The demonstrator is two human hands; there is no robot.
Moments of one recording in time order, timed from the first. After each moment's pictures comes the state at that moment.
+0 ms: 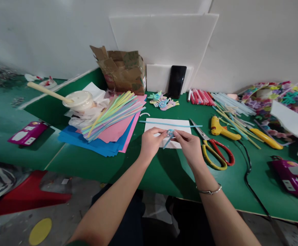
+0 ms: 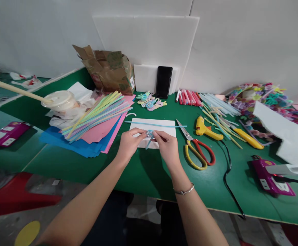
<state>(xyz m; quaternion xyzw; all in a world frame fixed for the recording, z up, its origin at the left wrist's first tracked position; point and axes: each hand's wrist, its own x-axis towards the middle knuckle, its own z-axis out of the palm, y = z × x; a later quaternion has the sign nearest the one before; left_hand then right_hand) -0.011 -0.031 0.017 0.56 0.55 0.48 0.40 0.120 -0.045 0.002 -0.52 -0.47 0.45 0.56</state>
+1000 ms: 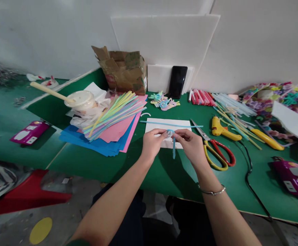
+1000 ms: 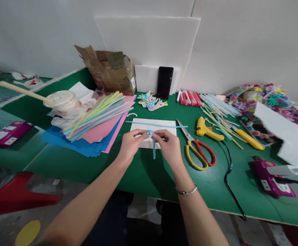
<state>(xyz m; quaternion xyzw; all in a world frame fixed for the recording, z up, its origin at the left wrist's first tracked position) -0.007 -0.033 0.016 0.47 0.55 0.50 0.48 0.125 -0.044 0.008 -0.53 -0.50 0.43 0.53</state>
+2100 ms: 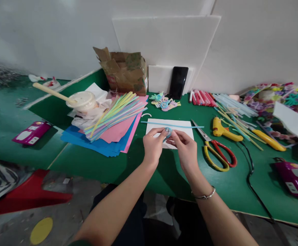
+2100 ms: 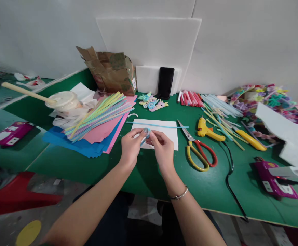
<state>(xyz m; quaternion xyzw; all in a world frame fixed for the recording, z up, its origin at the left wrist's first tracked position) 0.002 -0.042 0.018 0.41 0.55 0.58 0.44 0.092 -0.056 0.009 -0.49 -0.36 0.50 0.62</state>
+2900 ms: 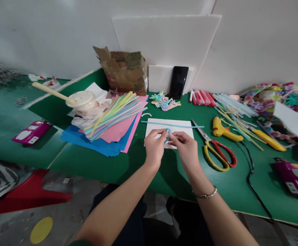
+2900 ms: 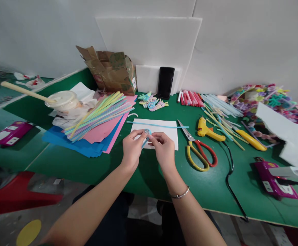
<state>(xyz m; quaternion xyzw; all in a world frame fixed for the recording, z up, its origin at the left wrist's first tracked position) 0.006 -0.044 0.012 0.39 0.56 0.59 0.44 0.099 -0.053 0.006 -0.51 -0.39 0.49 0.59</state>
